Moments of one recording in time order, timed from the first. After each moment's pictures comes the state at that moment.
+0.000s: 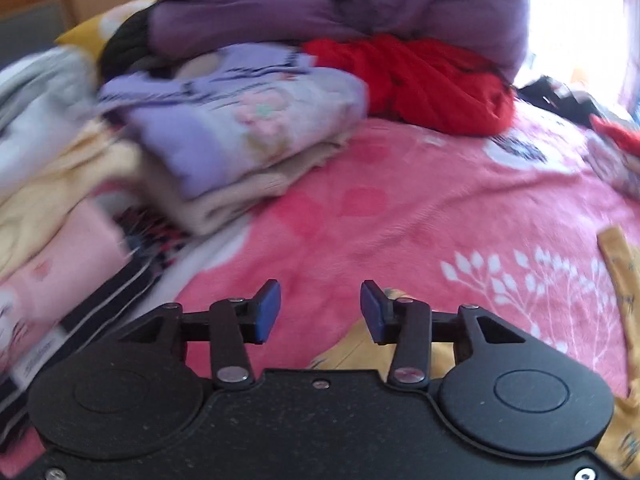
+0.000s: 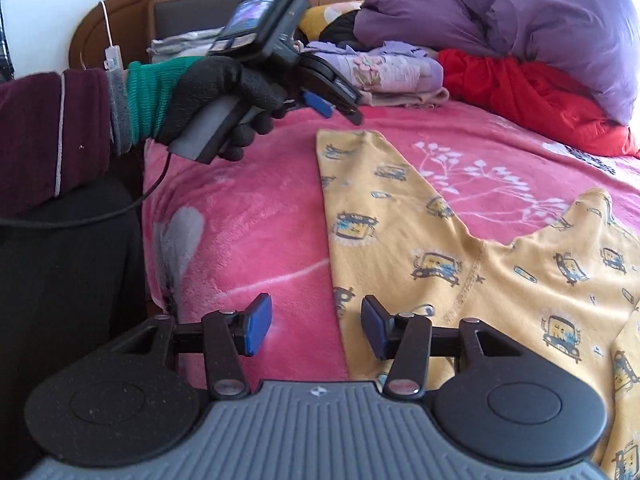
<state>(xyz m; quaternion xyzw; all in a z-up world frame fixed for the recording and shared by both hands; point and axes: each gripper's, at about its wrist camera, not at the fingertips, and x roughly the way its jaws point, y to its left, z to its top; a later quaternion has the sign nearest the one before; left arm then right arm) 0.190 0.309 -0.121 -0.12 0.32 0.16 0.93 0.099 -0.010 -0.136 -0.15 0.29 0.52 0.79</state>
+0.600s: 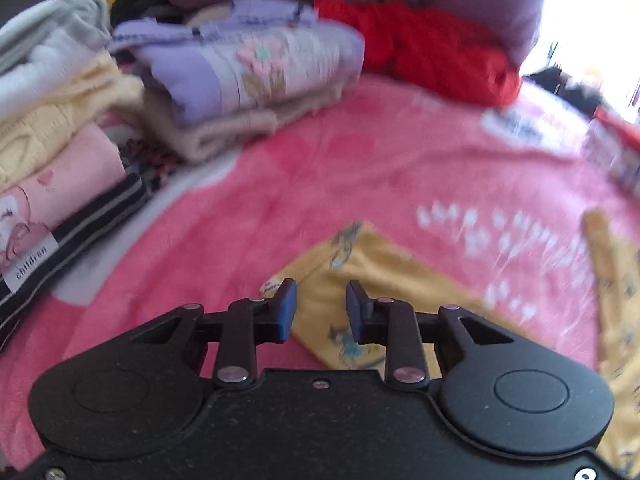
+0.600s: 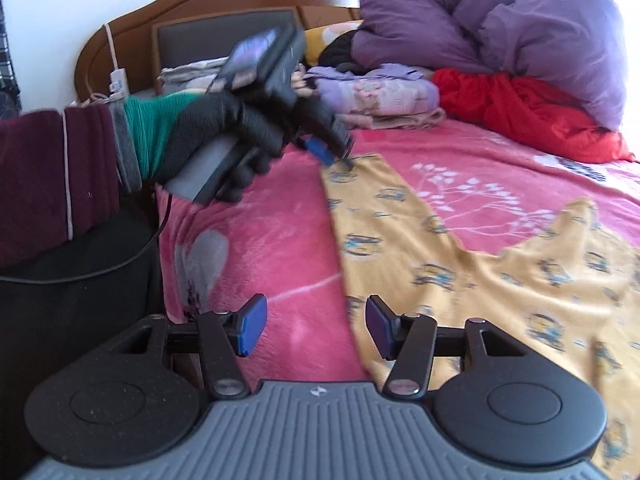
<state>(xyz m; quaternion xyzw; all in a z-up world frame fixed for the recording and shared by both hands) 0.187 0.268 -0.126 -0.11 0.37 0.17 0.91 0.086 -0.039 -0.110 -0.12 0.28 0.51 0.80</state>
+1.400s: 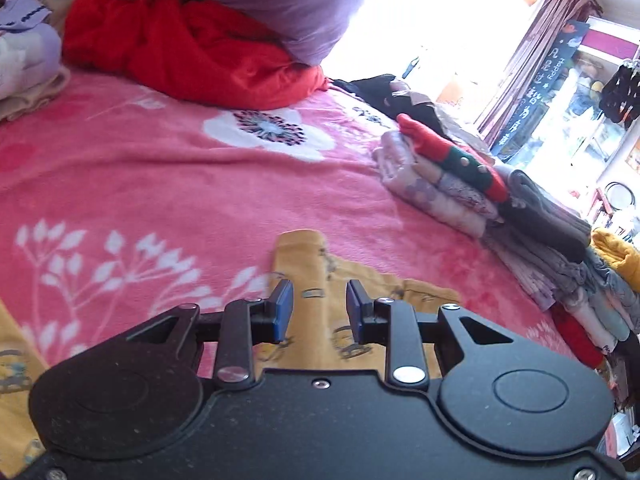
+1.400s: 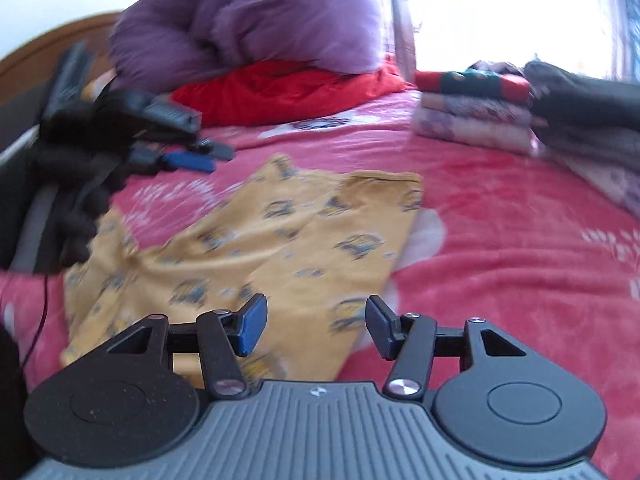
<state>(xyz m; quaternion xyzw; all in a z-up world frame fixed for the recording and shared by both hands) 0.271 0.095 -0.096 -0.23 0.31 -0.07 0.92 0.197 -0.201 -0.122 0.02 0.32 0.25 0.91</state>
